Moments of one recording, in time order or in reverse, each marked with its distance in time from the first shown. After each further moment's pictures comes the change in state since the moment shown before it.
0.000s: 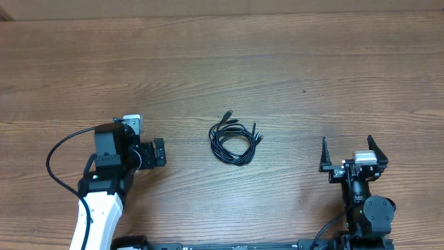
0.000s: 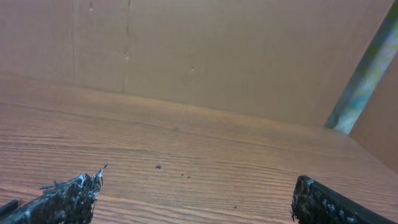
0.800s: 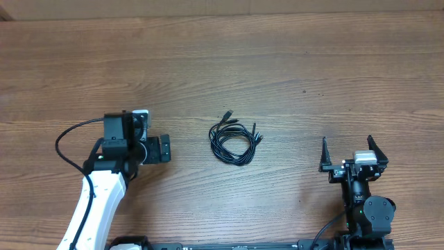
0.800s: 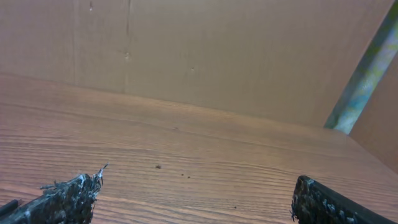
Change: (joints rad) left arm -0.056 0.157 0.094 -0.060 0.000 0.000; right arm 0.000 0.000 0.000 0.000 0.000 0.000
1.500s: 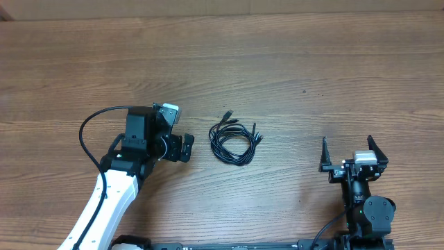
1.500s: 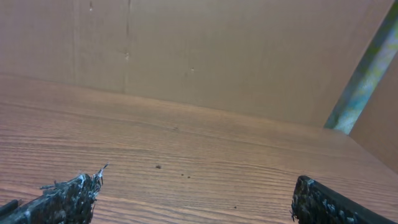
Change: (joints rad) left arm -0.175 0.002 0.013 0.119 0.075 0.082; right arm 0.000 0.000 0.000 0.000 0.000 0.000
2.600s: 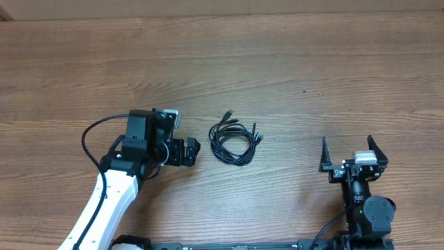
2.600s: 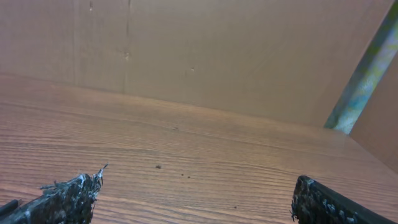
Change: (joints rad) left arm 0.000 0.000 0.000 -0.102 0.125 -0.160; right arm 0.000 0.000 0.000 0.000 0.000 0.000
